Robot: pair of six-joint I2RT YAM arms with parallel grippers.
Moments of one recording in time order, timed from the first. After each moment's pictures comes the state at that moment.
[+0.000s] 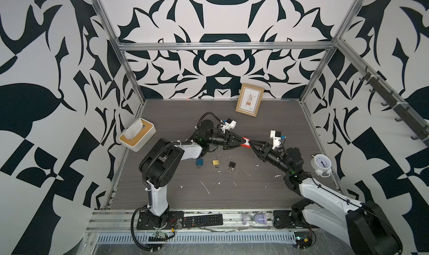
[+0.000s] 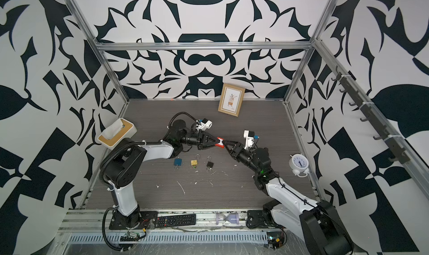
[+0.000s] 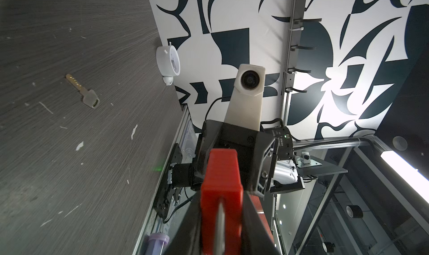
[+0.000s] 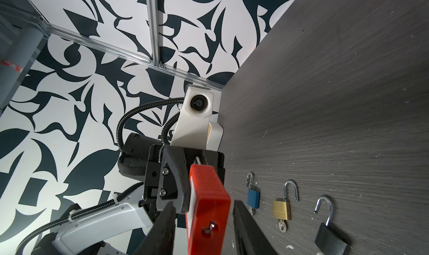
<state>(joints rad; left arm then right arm) -0.63 1.88 0.98 0.90 1.14 -1.42 0.39 1.02 0.28 0.71 -0.47 1.23</state>
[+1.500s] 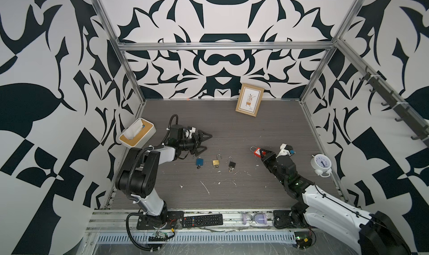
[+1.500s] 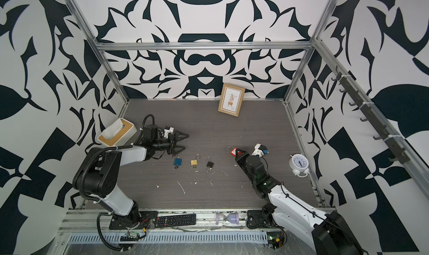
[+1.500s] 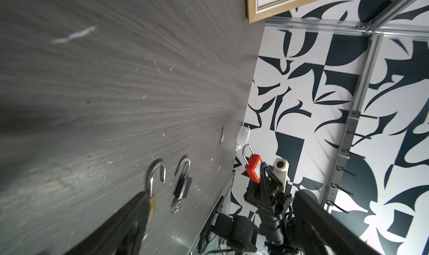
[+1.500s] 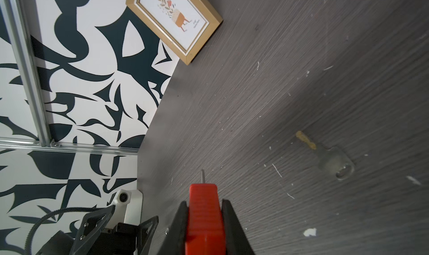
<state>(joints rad) -0.25 1.65 0.71 0.34 0.92 -1.12 0.55 0.88 0.23 0.26 0.22 1.26</state>
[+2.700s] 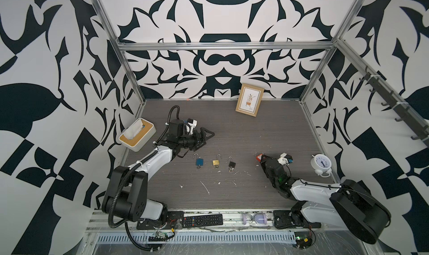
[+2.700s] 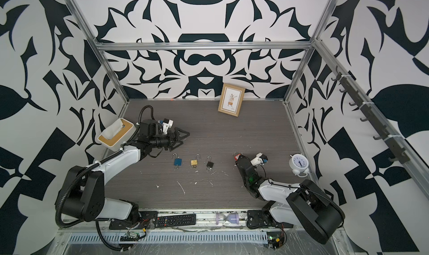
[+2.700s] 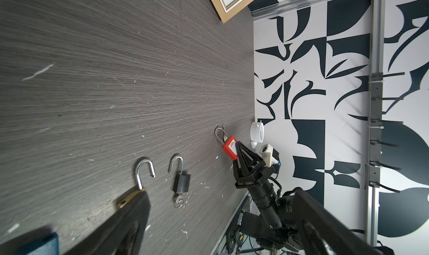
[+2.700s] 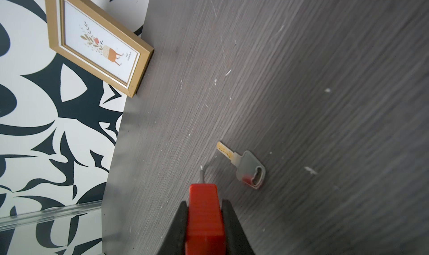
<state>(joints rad) -0.30 1.42 0.79 0.03 0.79 -0.85 0.61 1.20 0.16 0.46 0.47 1.49</state>
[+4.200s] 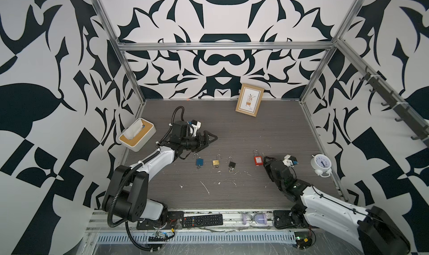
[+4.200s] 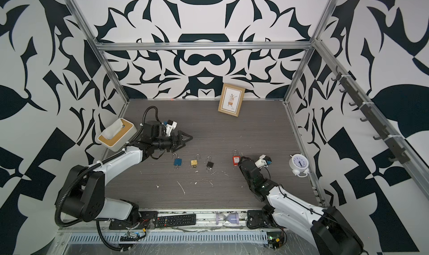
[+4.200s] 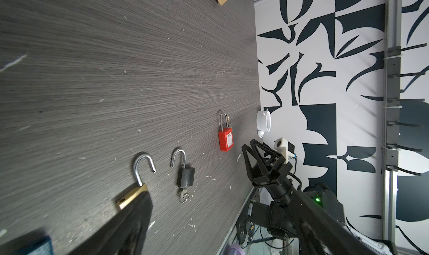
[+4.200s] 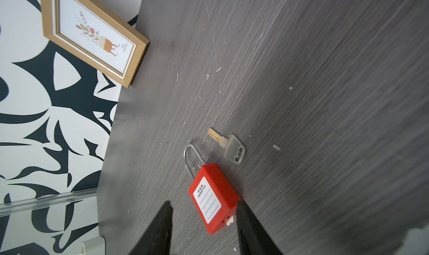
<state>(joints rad) -0.34 1.43 0.79 0.01 0.78 -0.78 0.62 0.85 0.18 0.03 0.42 1.46</state>
